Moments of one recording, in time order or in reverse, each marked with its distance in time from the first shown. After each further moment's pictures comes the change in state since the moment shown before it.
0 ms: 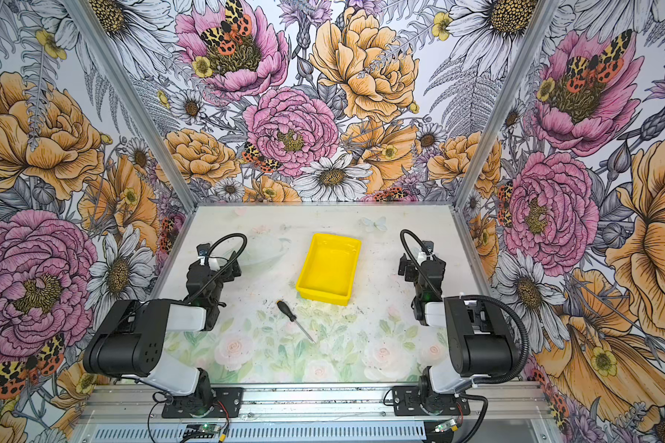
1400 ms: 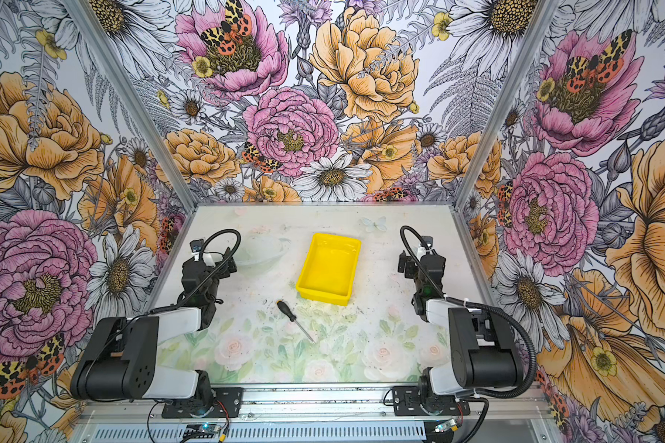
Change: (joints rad) left arm 0.000 -0.176 0.046 -0.225 -0.071 -0.027; right arm 0.019 -0.097 0.071 -0.195 0.004 -0.014
